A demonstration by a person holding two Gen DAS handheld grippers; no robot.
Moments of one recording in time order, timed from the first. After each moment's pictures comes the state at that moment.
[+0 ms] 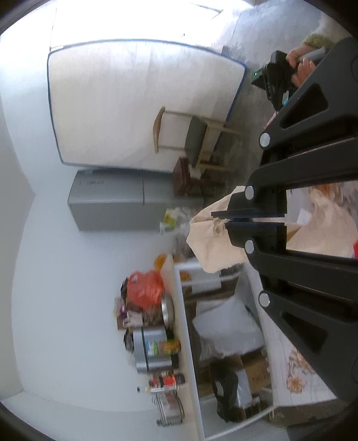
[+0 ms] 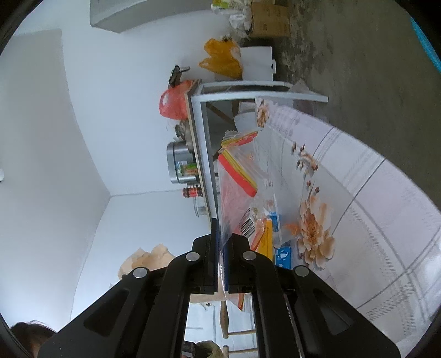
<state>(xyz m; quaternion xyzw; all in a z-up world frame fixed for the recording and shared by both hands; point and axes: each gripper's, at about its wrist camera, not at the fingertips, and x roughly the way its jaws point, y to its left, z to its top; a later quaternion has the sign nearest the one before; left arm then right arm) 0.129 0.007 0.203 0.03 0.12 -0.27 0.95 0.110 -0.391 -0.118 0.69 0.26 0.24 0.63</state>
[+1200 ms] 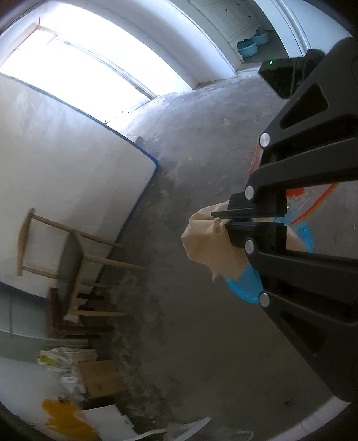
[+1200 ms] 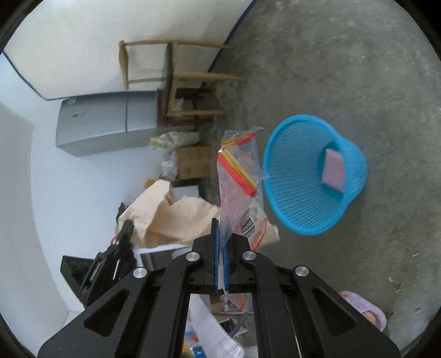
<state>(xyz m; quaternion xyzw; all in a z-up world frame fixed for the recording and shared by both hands) 0.232 -0.486 -0.055 0.06 0.42 -0.51 0.75 -0.074 -0.629 -0.241 0.73 0.14 -0.12 0.65</state>
